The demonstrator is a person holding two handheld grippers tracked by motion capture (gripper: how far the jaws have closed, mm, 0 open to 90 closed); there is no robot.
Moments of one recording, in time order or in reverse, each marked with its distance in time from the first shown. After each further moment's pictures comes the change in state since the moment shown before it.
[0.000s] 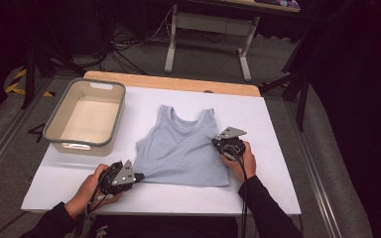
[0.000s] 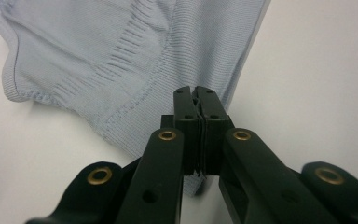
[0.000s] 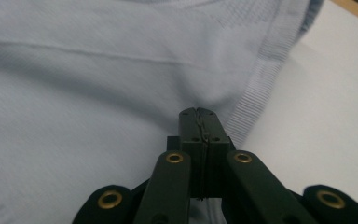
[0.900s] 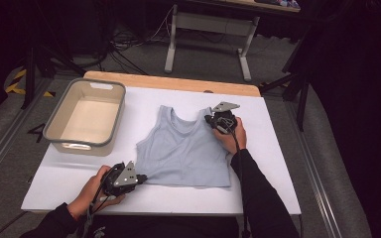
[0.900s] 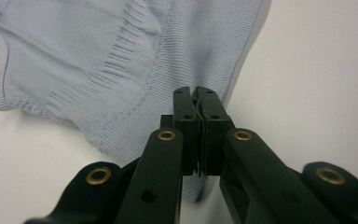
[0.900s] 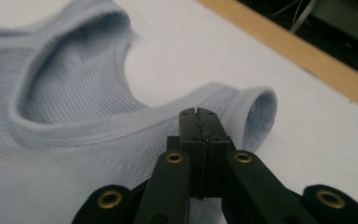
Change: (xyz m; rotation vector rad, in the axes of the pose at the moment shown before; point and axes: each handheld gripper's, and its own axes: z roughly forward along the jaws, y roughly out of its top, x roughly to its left) left arm -0.005 0.003 0.003 -0.023 -0.029 -0.009; right arm -0.040 0.062 0.047 -0.072 0.028 0.004
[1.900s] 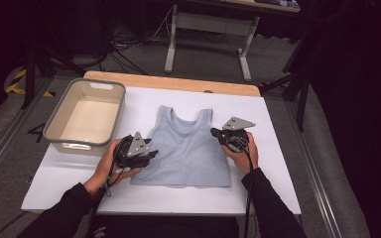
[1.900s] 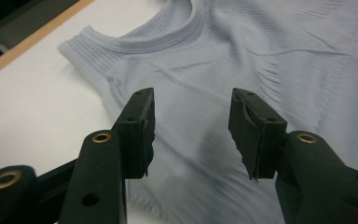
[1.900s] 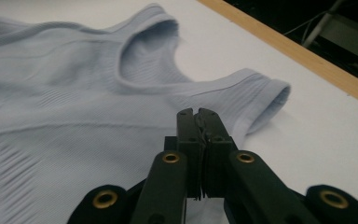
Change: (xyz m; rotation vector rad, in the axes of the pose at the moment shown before) left arm 0.054 0.045 0.029 -0.106 0.206 -0.111; right arm 0.035 -0.029 -0.074 -0.091 0.055 -0.044
